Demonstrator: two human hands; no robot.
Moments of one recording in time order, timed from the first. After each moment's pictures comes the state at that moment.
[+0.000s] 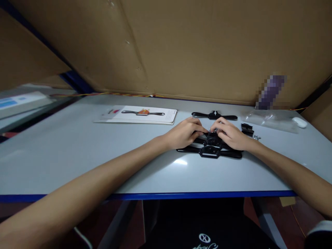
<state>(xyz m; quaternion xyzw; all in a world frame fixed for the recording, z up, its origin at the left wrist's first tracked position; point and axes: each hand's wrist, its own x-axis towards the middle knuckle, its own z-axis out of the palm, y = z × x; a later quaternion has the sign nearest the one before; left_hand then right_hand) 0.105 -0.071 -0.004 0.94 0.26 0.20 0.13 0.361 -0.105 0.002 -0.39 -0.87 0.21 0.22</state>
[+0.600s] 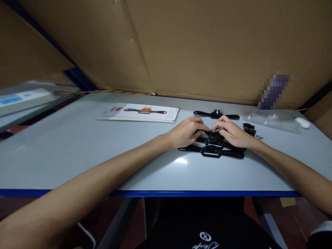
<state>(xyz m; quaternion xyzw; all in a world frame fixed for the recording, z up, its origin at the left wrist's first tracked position) 0.106 -0.073 -0.003 0.94 0.26 0.21 0.13 0.360 -0.099 0.003 -0.40 -0.86 0.23 0.21</state>
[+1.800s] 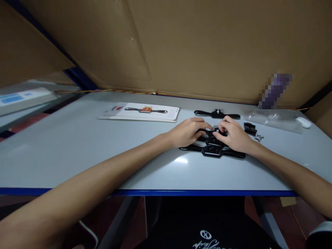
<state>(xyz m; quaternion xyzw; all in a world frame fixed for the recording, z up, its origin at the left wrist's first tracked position) 0.107 -0.075 -0.001 0.94 0.26 0.19 0.14 0.348 -0.118 0.004 -0.50 -0.82 0.13 0.24</state>
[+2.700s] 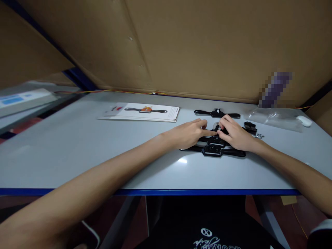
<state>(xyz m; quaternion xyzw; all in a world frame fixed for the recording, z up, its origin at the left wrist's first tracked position) 0.106 -0.081 0.004 0.98 0.20 0.08 0.00 0.356 -0.114 0.005 -0.45 -0.85 0.15 0.21</state>
